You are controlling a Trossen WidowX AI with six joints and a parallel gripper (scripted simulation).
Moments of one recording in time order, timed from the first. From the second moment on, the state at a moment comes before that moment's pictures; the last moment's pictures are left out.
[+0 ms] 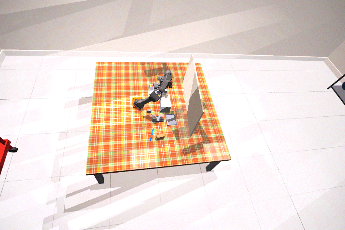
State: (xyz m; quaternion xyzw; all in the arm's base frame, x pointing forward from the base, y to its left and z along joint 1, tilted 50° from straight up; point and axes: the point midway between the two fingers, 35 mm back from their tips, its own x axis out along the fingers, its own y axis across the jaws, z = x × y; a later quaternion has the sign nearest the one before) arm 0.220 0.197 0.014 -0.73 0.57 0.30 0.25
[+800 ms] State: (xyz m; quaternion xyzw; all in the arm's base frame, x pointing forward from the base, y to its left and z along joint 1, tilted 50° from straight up) arm 0.317 0.100 0.141 -0.74 0.55 0.28 0.26
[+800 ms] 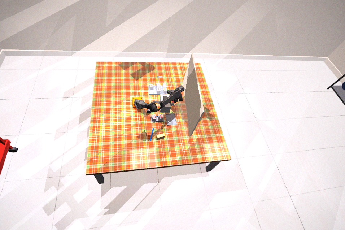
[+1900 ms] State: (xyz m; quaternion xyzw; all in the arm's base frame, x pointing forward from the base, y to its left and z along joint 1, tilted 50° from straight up) arm 0.331 0.008 0.206 -0.74 0.58 0.25 0.22
